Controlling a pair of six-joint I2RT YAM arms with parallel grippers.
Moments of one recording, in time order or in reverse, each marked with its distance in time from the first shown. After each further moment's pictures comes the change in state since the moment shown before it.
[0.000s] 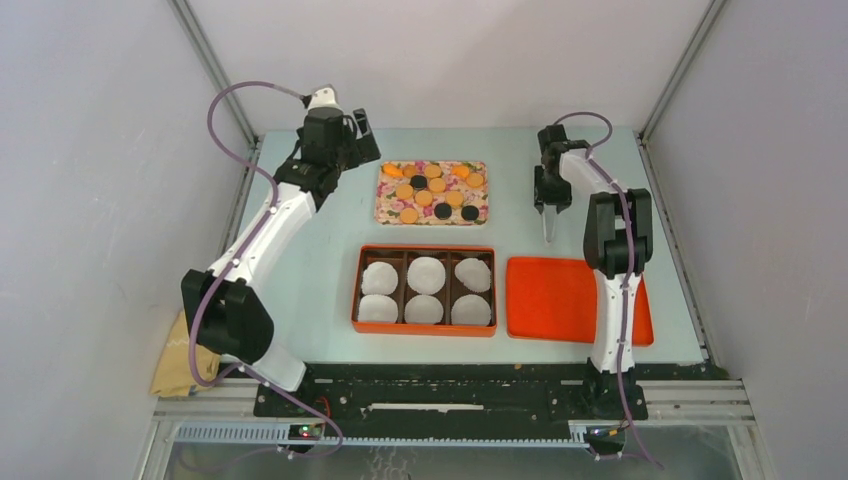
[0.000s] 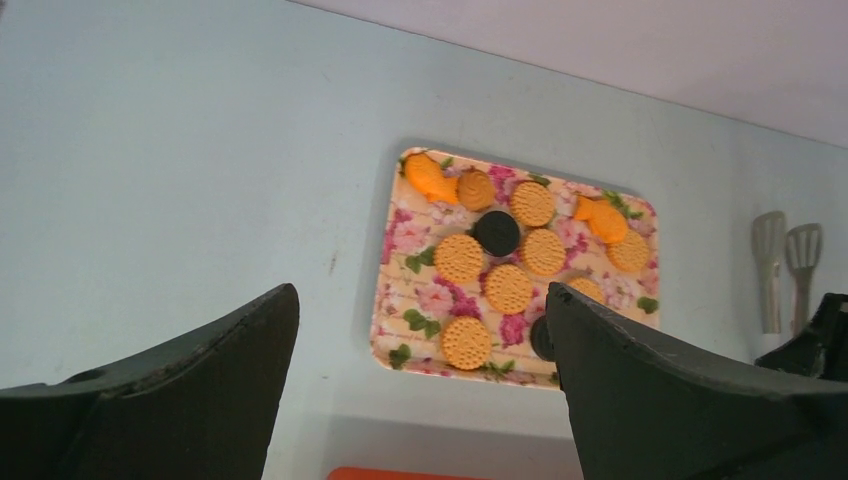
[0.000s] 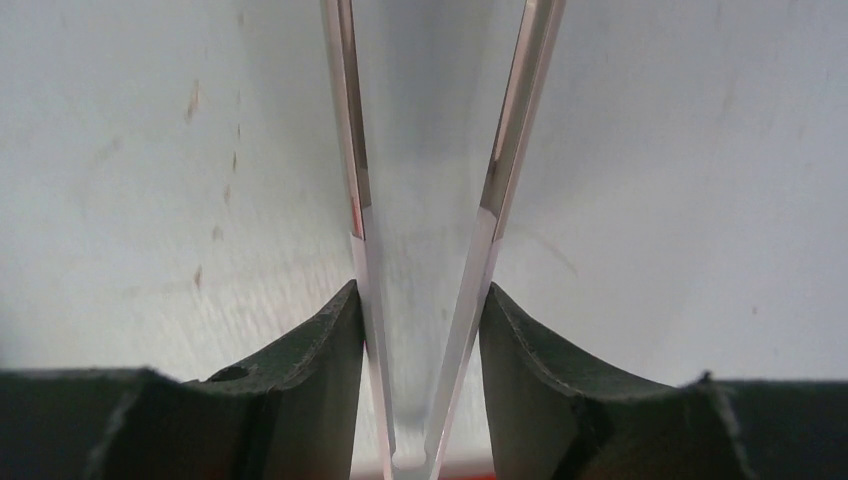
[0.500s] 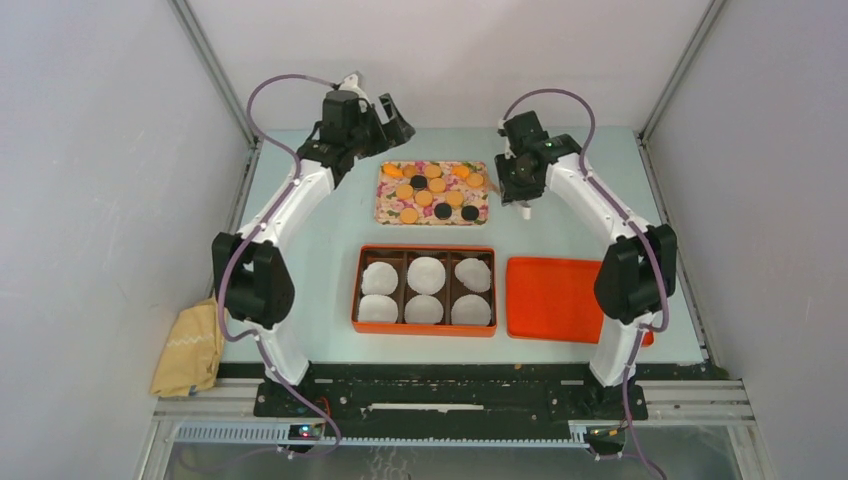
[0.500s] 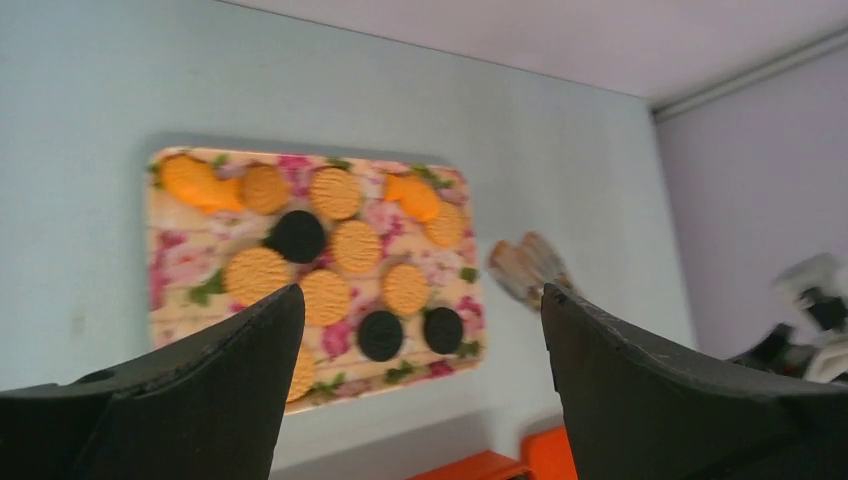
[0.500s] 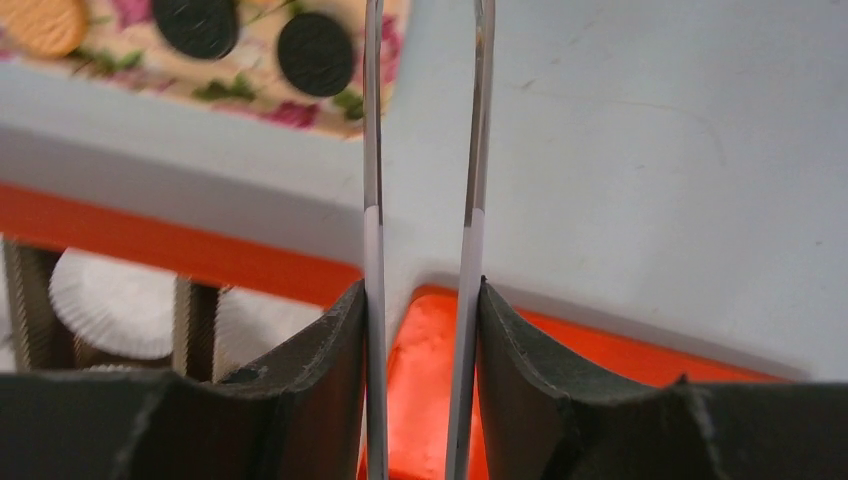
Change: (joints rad) left arm 0.002 0.223 0.183 0.060 0.371 -0.153; right arm 0.225 -0.407 -0.134 -0.093 -0.086 -0.008
